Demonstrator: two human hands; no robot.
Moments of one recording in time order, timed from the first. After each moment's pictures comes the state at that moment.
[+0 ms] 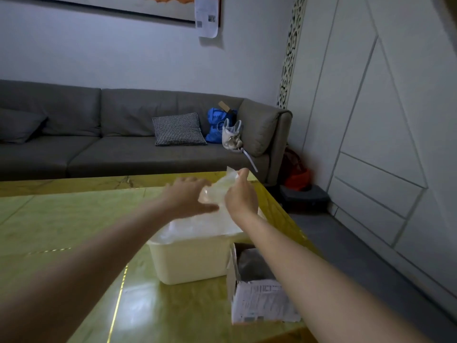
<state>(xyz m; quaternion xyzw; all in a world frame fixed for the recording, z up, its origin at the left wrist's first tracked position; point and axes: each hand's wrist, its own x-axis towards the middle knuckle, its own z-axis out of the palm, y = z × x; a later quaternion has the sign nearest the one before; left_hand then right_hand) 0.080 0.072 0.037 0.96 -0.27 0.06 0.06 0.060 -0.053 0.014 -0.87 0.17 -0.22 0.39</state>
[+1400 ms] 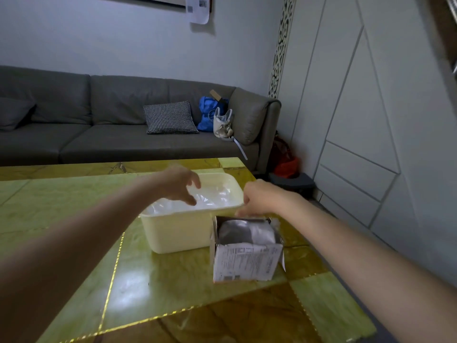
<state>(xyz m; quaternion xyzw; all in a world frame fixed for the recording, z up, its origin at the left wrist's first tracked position) 0.032 0.071 0.062 0.95 -0.29 -0.09 0.07 -0.038 -0.109 0.054 -0.99 0.01 0.09 0.05</state>
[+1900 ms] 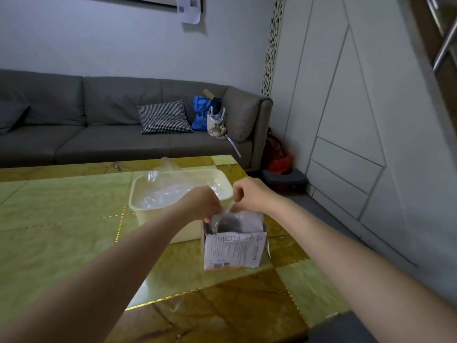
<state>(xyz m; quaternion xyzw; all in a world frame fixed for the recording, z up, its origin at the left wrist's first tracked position) -0.021 0.017 0.026 0.94 -0.28 -0.09 0.17 -0.058 -0.123 0.037 -0.98 0.00 -0.02 0.22</state>
